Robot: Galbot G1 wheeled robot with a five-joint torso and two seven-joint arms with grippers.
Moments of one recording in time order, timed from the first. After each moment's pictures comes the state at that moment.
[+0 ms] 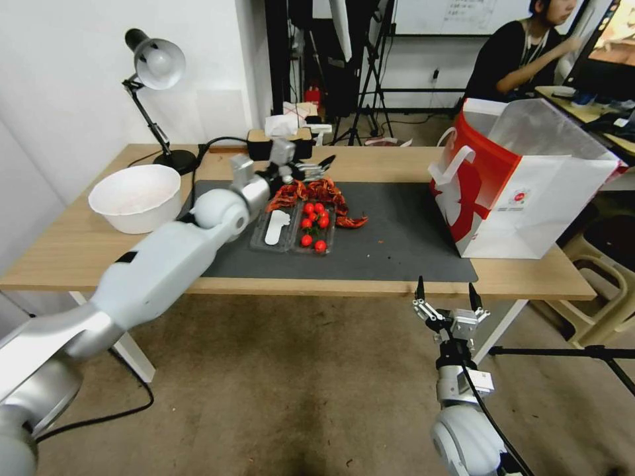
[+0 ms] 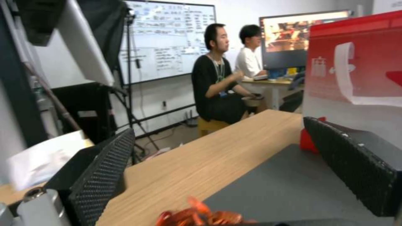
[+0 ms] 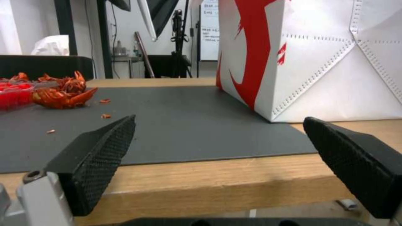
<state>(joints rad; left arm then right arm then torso) 0.11 -1.09 0.44 -1.26 -0.90 -0.04 0.21 -1.49 1.32 0.38 1.86 0.10 0.32 0.38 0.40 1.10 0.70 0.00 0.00</state>
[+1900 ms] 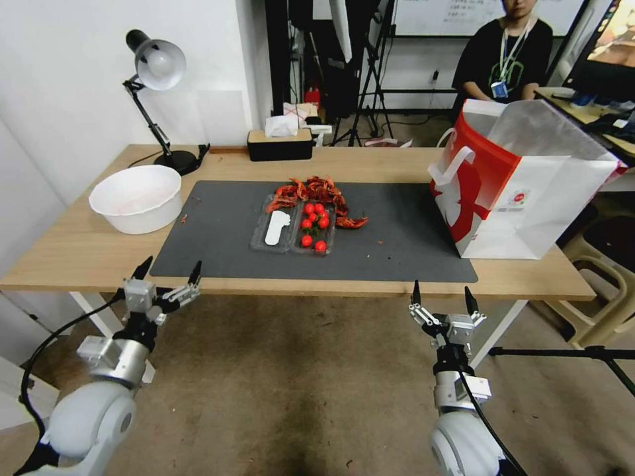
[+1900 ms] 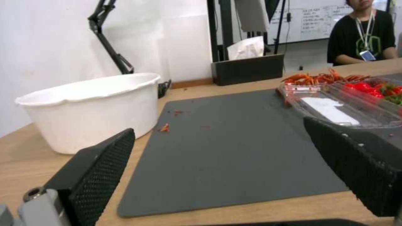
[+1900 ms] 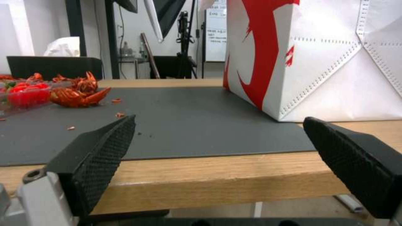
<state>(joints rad) 1.59 -1.08 -0.67 -2.00 -0.45 -0.15 0.00 -1.51 1.32 0.36 1.87 0.09 0.34 0.38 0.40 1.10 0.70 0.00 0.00</state>
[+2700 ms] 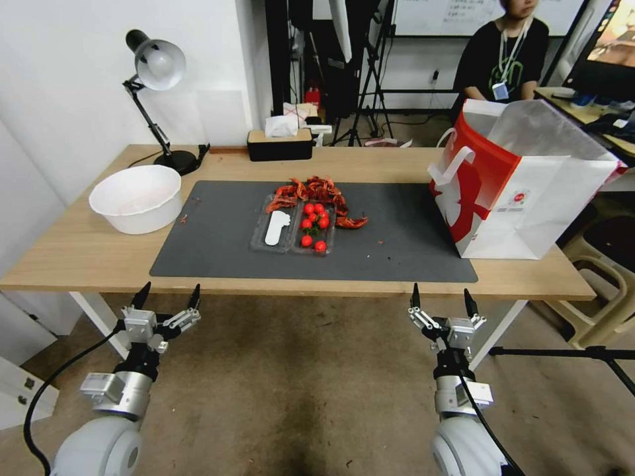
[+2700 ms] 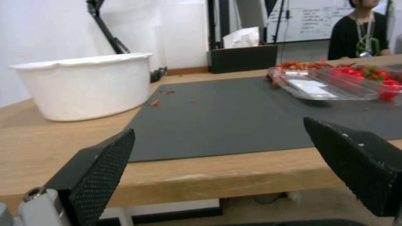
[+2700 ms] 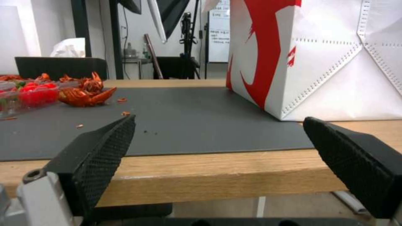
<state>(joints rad) 1.64 -1.15 -0.64 -1.96 -0.41 -0.24 0.02 -1.53 1.31 0.35 1.88 0.09 0.35 0.38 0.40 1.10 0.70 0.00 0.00</state>
